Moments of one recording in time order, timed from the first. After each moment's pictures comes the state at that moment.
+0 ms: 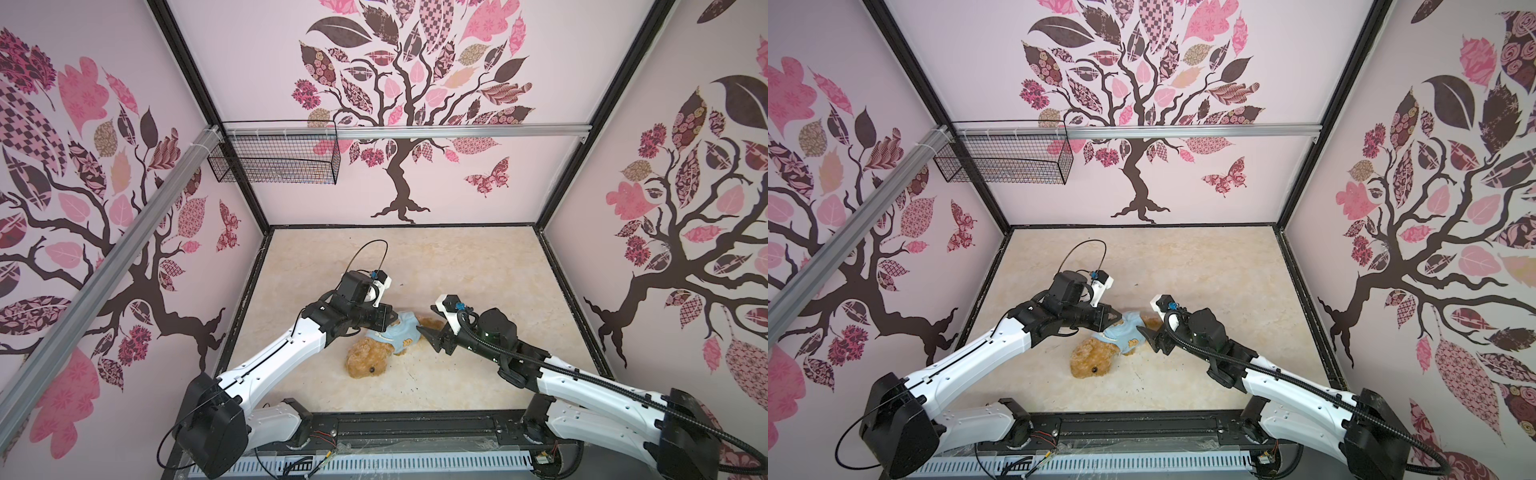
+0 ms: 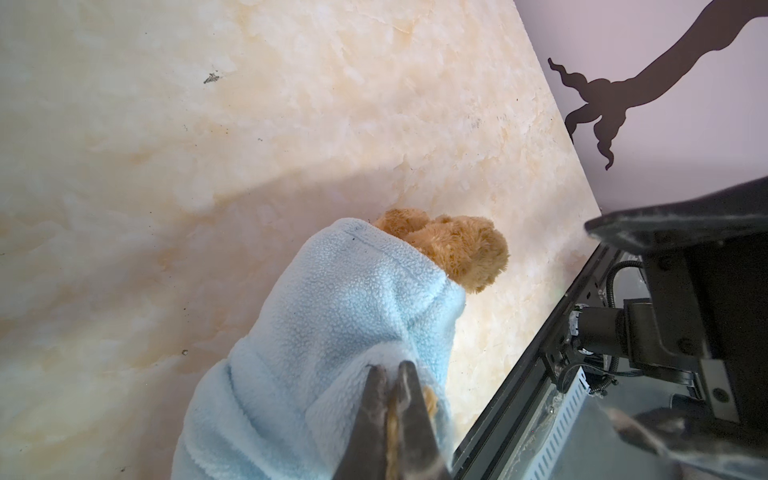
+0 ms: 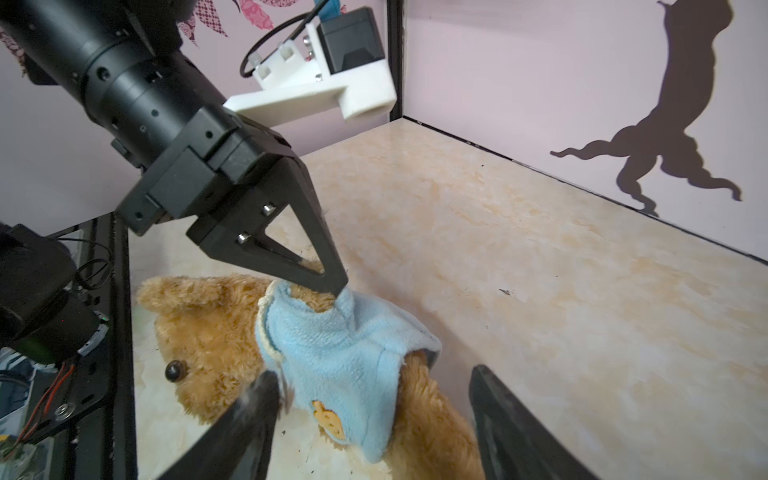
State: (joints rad) left arm -0.62 1.24 0.92 -0.47 0.37 -0.38; right arm 0.84 0.98 0.46 0.30 -0.12 0.05
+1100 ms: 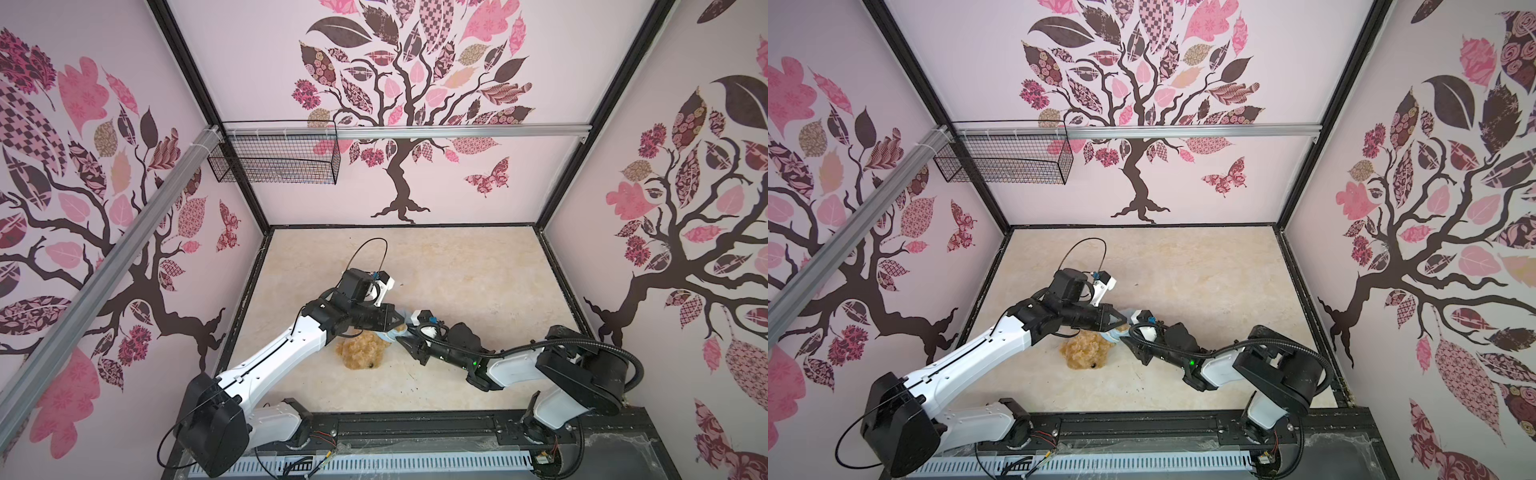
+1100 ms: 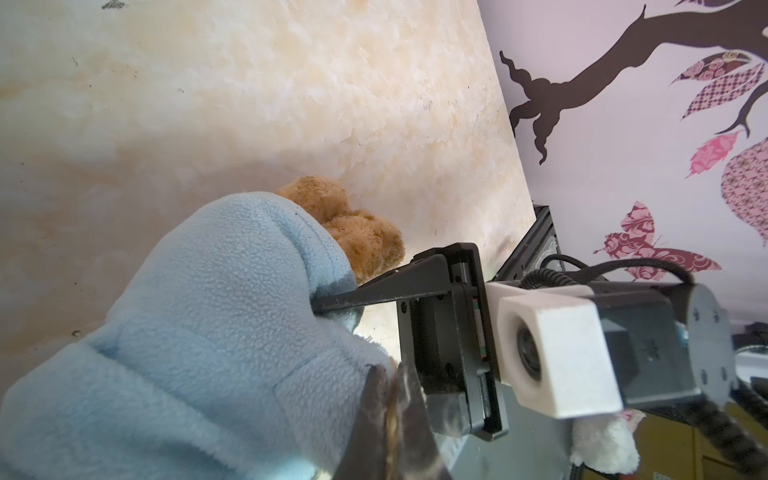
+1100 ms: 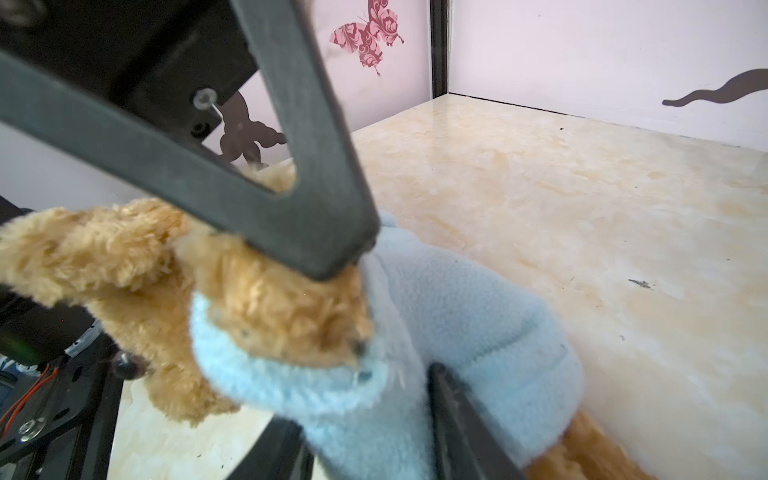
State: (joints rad) left arm -0.61 1.24 0.95 -0.49 0.53 -0.51; right arm 0.92 1.59 0.36 1.05 -0.11 0.15
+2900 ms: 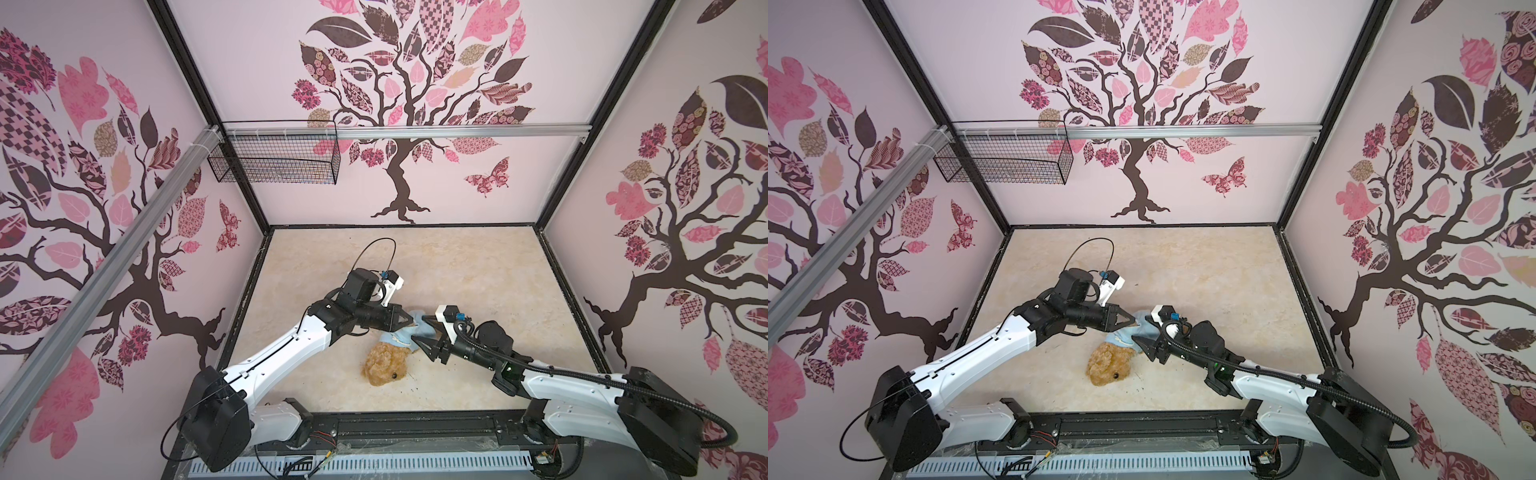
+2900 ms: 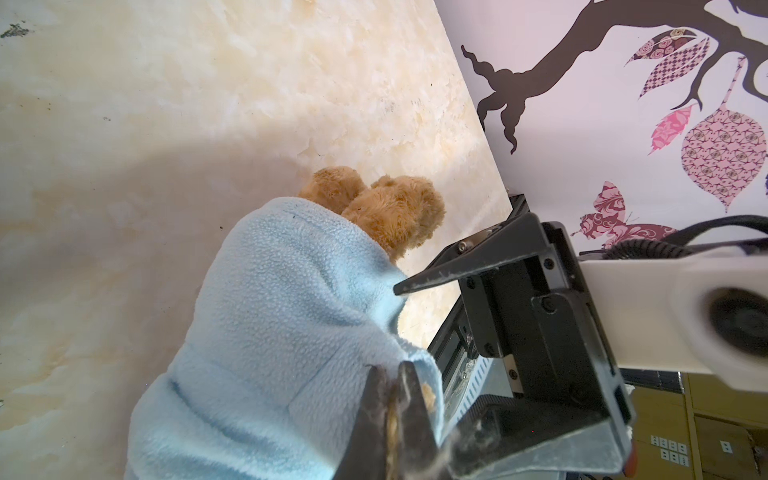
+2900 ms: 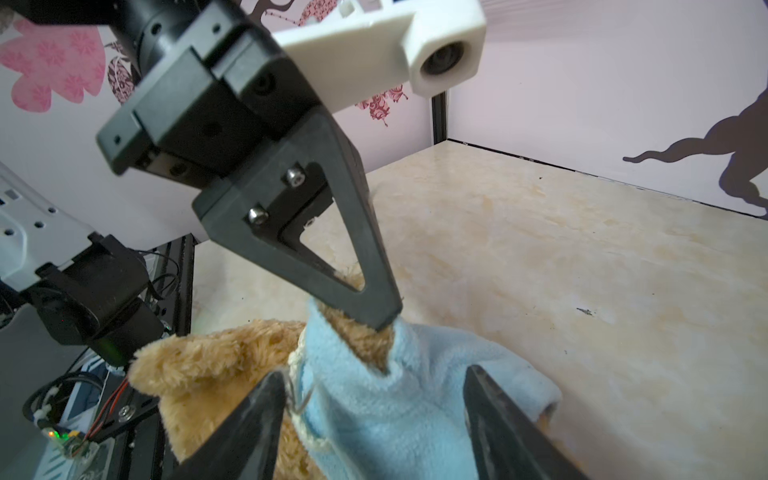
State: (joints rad) left arm -0.66 1.28 0.95 -0.40 0.57 -0.48; right arm 0.85 1.14 0.29 0.75 -0.23 0.14
